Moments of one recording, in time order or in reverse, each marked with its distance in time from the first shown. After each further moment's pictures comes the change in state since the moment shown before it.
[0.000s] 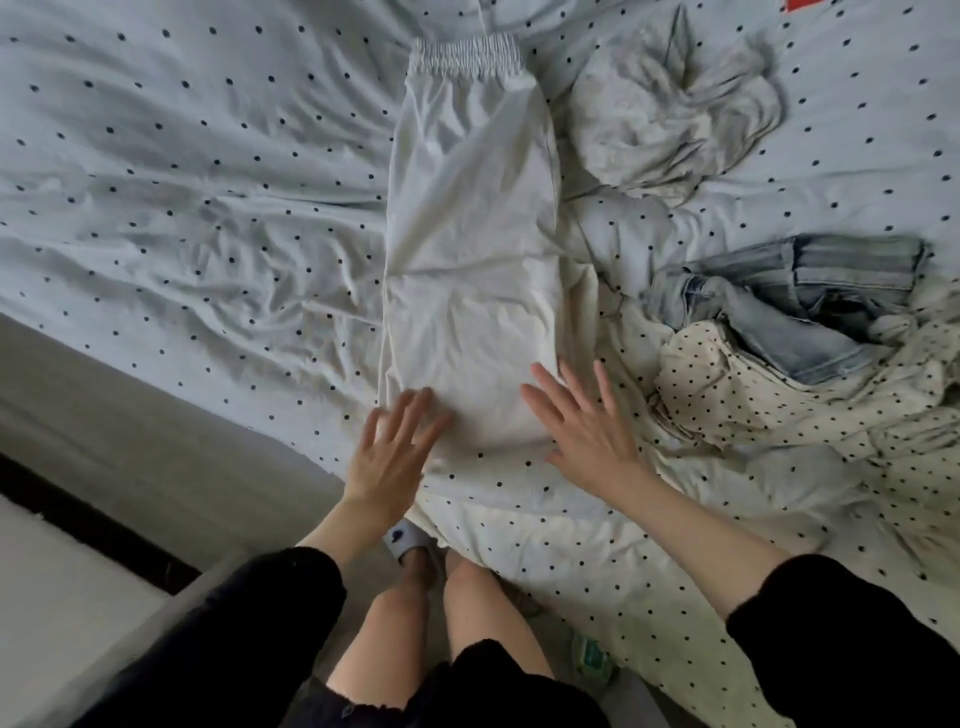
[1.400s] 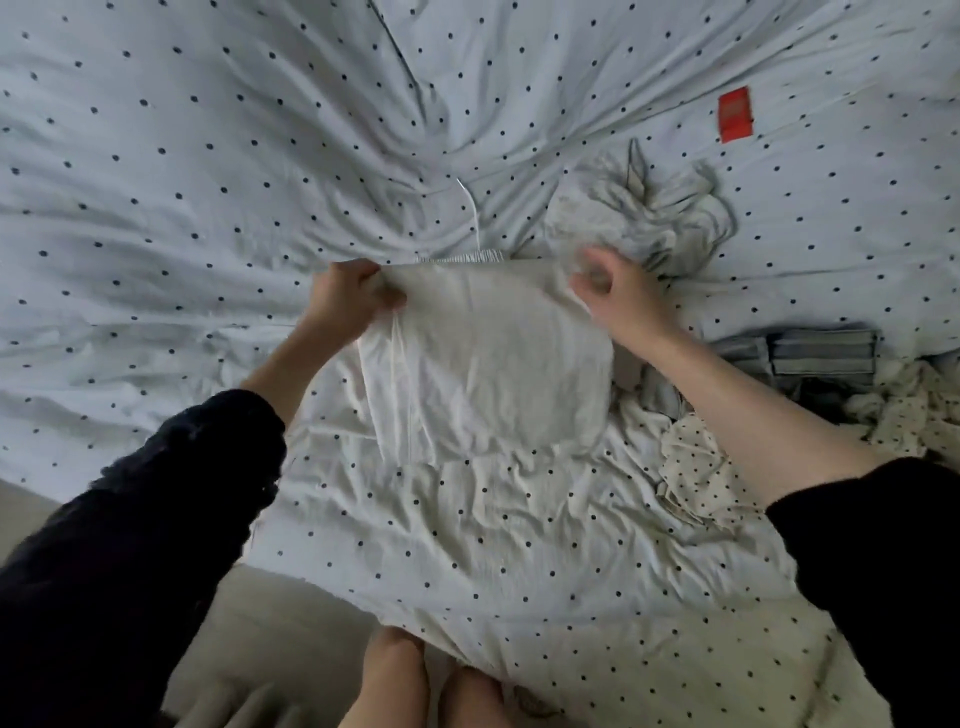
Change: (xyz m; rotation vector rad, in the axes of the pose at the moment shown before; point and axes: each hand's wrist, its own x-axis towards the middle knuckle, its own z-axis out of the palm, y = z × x) left_hand 0.178 -0.109 -0.210 -0.744 0.358 -0.263; right_hand 0.135 0.112 -0.166 0.978 0.340 0.513
